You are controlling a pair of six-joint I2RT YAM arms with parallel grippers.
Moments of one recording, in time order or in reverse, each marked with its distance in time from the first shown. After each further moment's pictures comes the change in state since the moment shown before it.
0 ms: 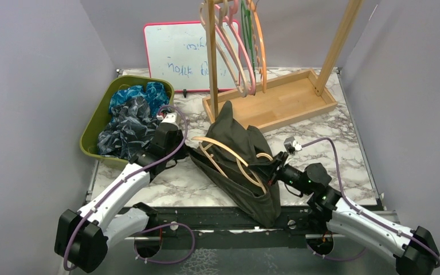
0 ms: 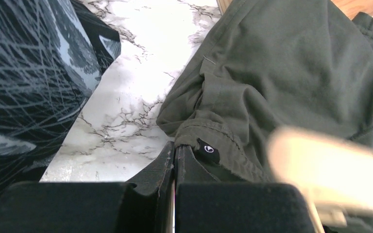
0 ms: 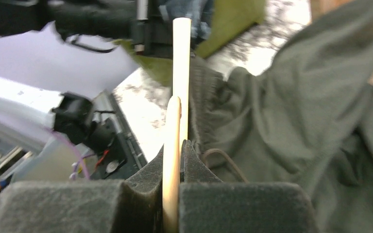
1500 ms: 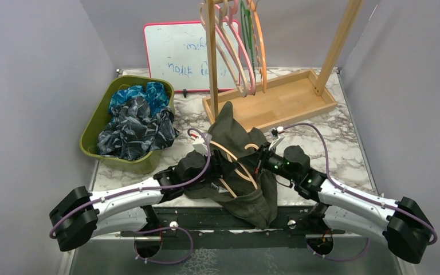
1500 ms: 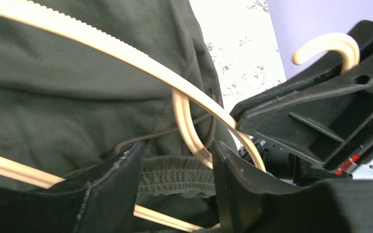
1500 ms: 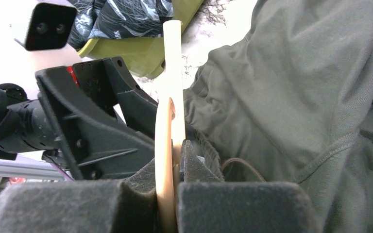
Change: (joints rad) left arm -0.523 0.009 -0.237 0.594 -0.011 -0.361; right arm 0.013 0.383 0.222 -0.099 0.143 0.248
